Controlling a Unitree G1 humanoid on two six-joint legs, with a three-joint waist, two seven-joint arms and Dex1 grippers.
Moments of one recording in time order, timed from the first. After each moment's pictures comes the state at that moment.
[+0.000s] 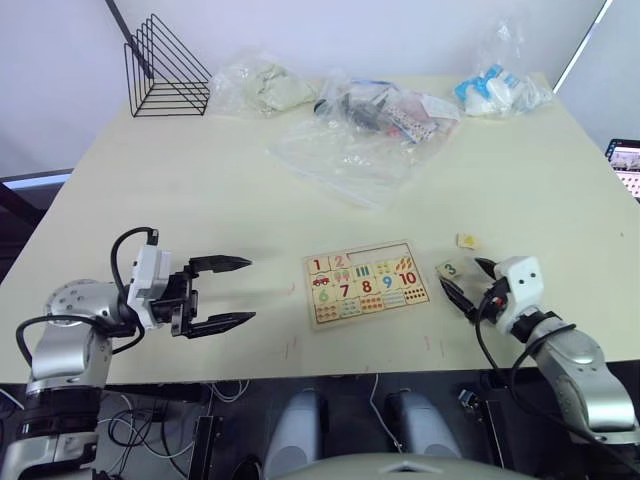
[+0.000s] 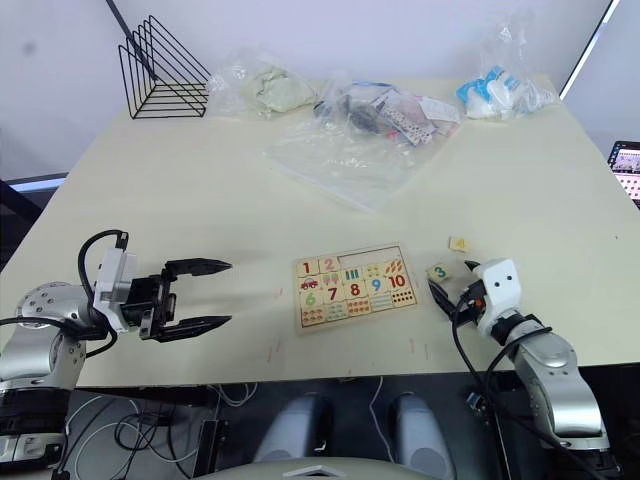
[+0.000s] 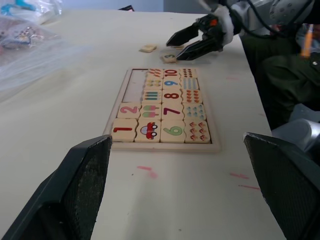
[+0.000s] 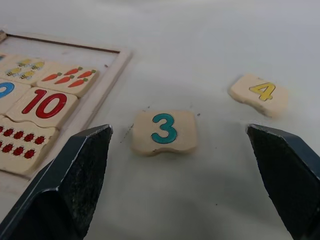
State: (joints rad) left arm -0.12 0.78 0.23 0.13 -0.55 0.00 -1.57; right arm 0.10 -0.39 -0.07 -0.31 0.27 0.37 0.46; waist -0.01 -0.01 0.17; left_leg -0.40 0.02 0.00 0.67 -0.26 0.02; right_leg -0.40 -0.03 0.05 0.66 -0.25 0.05
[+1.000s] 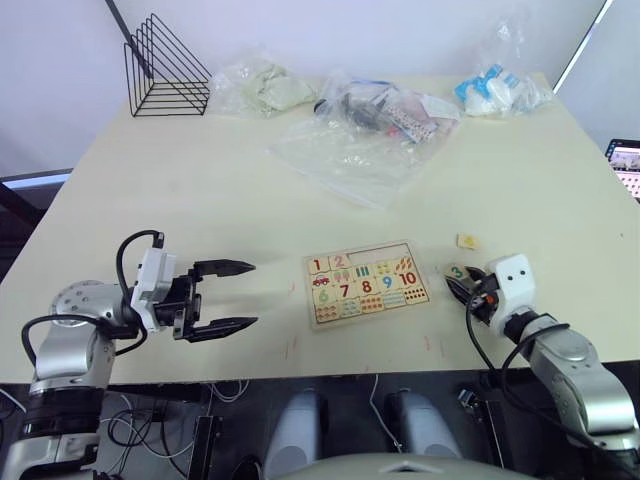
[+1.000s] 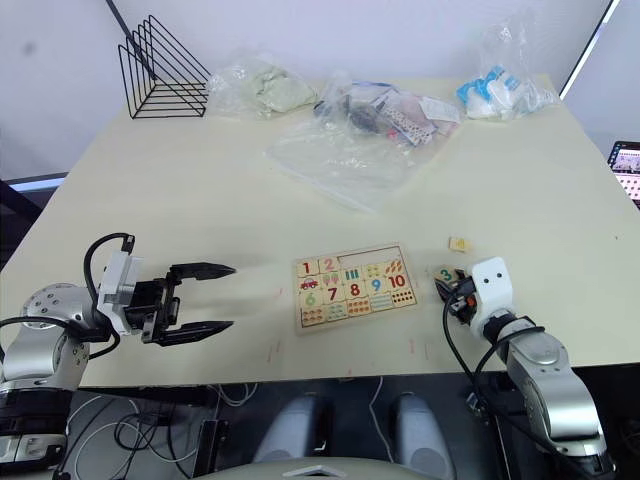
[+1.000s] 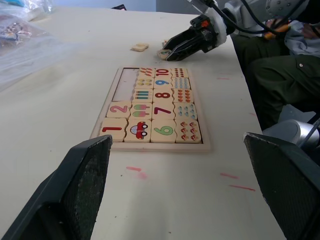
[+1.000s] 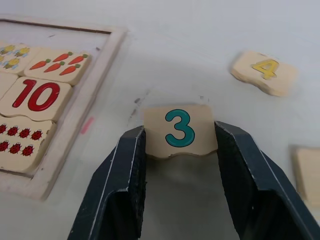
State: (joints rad) left arm -0.11 0.78 0.23 0.12 -0.56 0.00 -1.58; right arm 0.14 -0.37 -0.09 -0.52 0.27 0.65 0.32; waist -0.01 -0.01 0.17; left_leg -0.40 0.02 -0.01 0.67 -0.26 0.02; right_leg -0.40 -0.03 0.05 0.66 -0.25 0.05
